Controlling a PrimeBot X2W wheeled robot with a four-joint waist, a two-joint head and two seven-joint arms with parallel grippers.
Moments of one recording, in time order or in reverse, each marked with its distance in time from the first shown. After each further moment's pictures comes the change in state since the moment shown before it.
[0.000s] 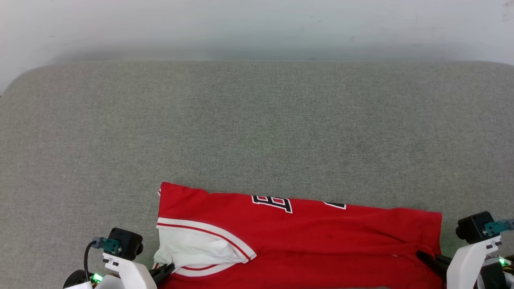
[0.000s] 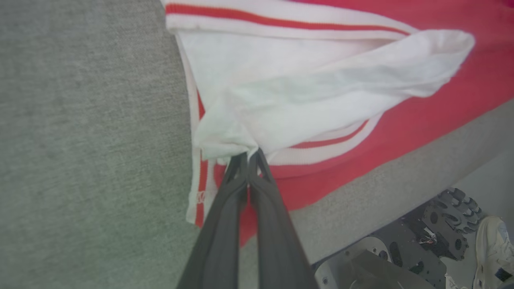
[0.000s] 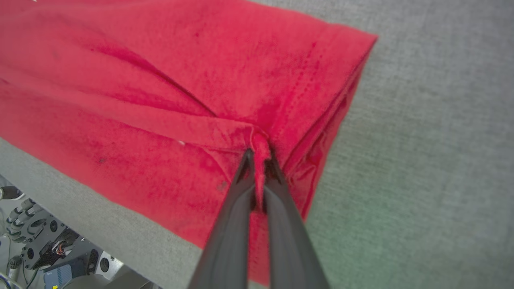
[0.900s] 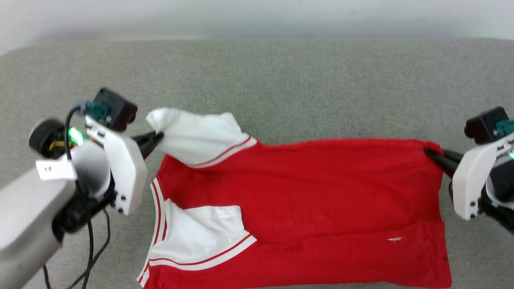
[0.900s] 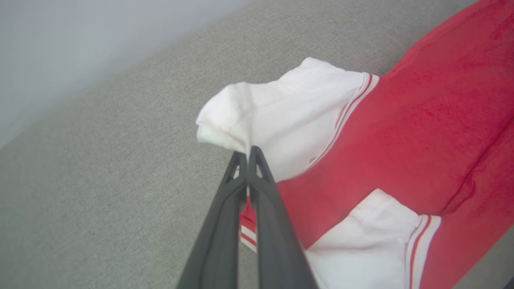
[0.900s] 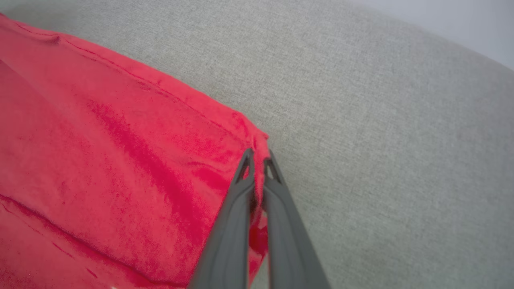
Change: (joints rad) left arm -0.491 0.029 0.077 -0.032 0.194 -0.115 0.216; right arm -0.479 -0.066 0.175 0.068 -0.021 0.000 -0.036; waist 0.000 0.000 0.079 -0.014
